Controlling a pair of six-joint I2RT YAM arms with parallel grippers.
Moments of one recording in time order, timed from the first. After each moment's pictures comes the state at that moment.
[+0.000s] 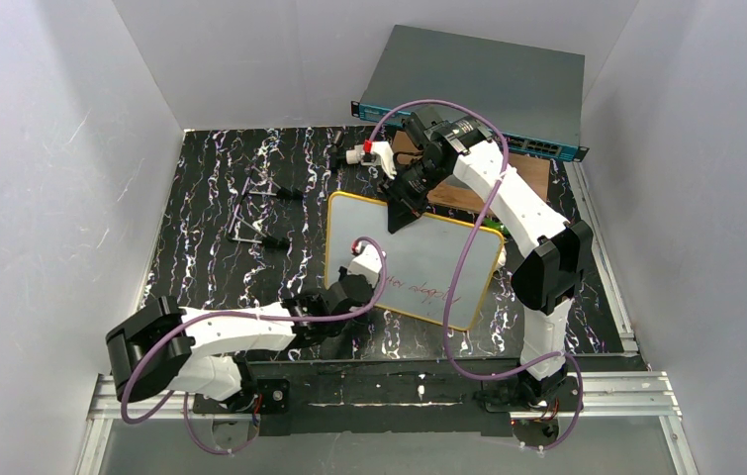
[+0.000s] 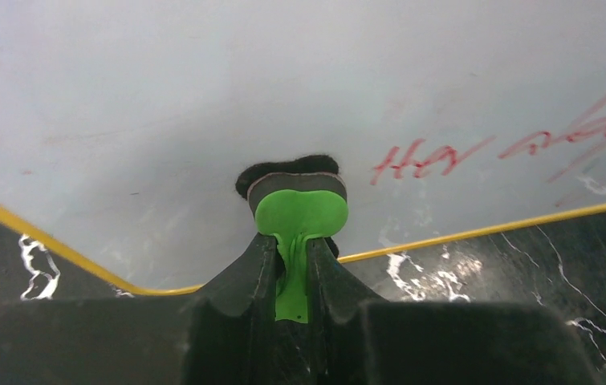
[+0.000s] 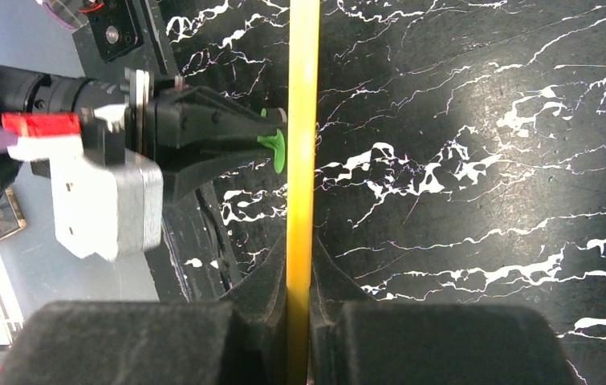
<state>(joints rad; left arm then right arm) -1.11 1.28 0.56 0.12 -0.55 -0.27 0.61 1.94 2.05 -1.34 -0.70 -0.48</state>
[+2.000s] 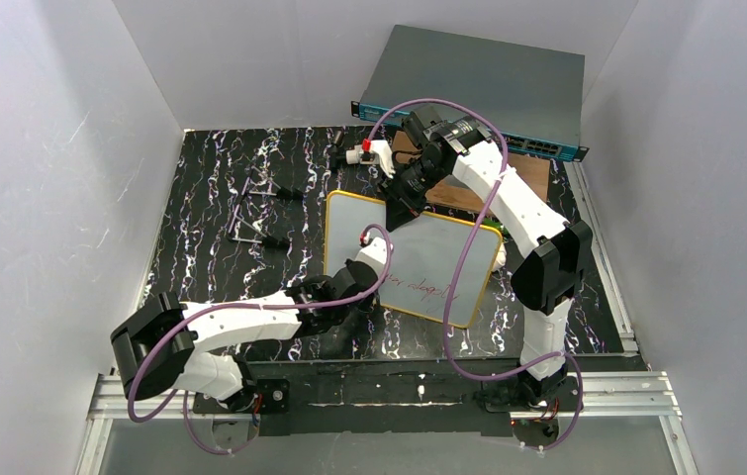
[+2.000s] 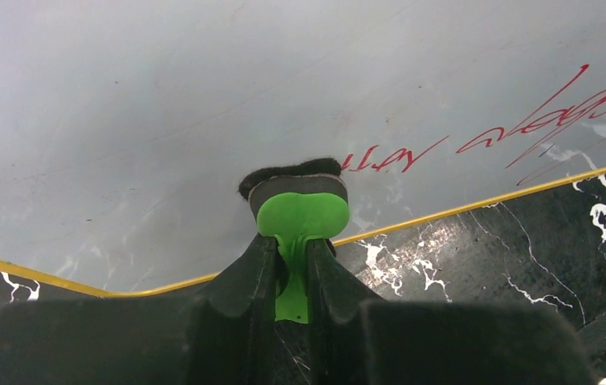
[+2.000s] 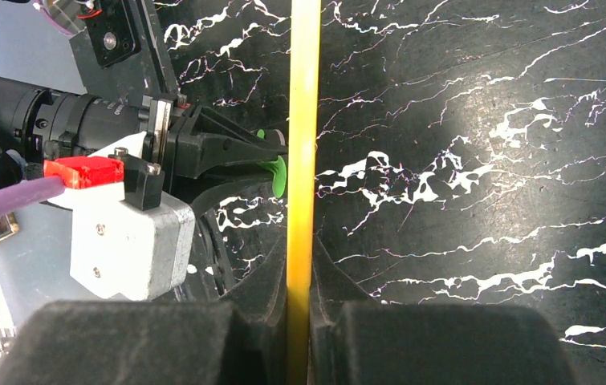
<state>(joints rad) -1.07 1.33 0.68 -0.02 -0.44 -0.27 0.62 1.94 2.05 -1.32 -0.70 -0.48</state>
